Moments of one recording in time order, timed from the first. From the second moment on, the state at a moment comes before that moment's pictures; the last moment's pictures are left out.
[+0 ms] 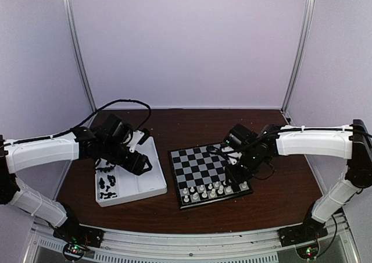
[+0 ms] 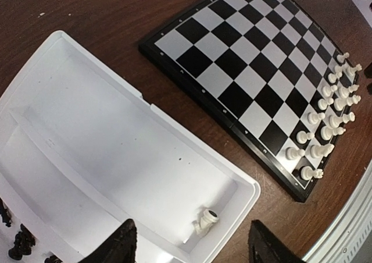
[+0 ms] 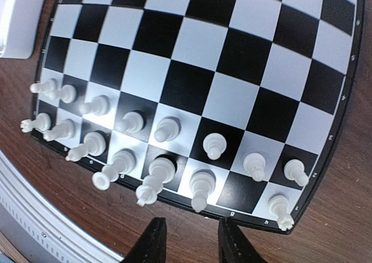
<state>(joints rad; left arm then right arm) -0.73 1.31 0.90 -0.51 0.09 -0.20 0.87 1.57 1.08 -0.79 -0.06 0.39</state>
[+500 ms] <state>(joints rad) -0.74 1.60 1.00 -0.59 0.23 -0.27 0.87 1.34 1.08 -0.74 -0.01 0.39</state>
